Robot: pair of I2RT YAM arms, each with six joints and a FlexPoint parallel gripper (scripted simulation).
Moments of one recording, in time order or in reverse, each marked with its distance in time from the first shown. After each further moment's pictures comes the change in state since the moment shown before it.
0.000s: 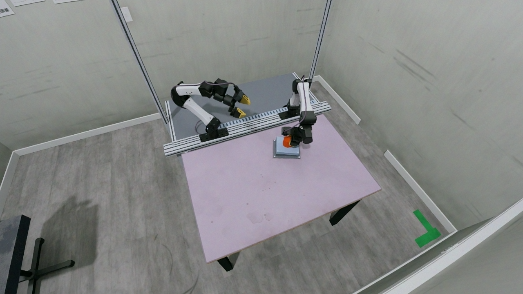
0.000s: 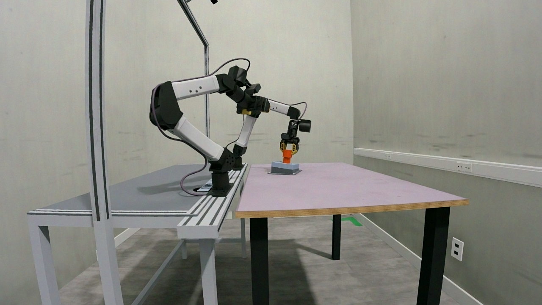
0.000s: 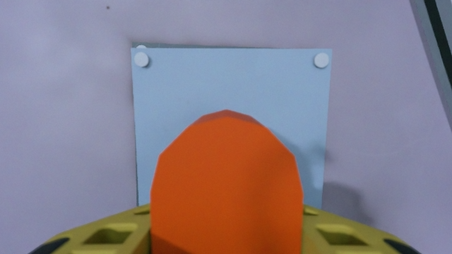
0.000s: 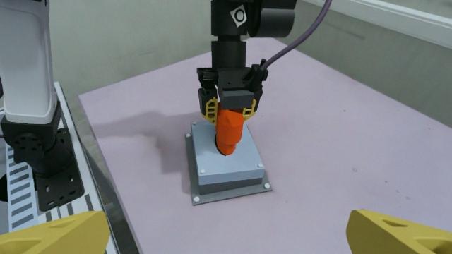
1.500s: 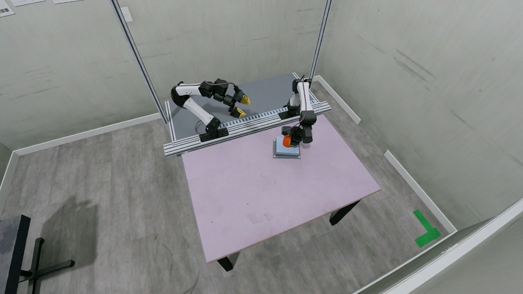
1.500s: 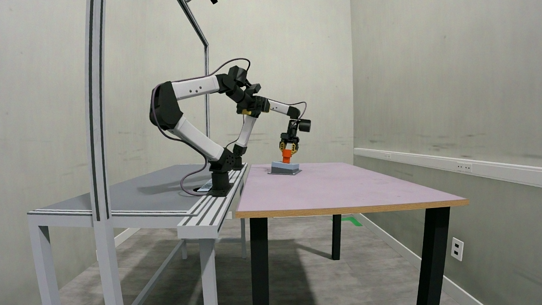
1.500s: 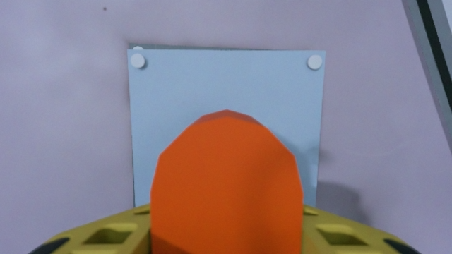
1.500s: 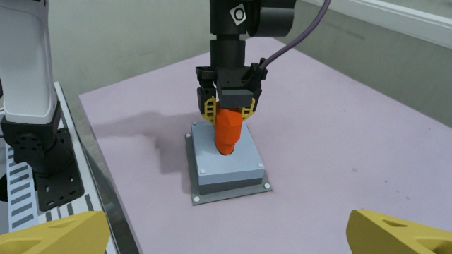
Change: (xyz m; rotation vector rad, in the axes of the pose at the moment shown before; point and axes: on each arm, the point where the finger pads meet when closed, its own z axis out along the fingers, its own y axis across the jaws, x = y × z) left arm -0.001 -0.003 -0.002 0.006 -0.001 -0.003; right arm 0.000 0.000 0.000 0.000 0.000 0.000
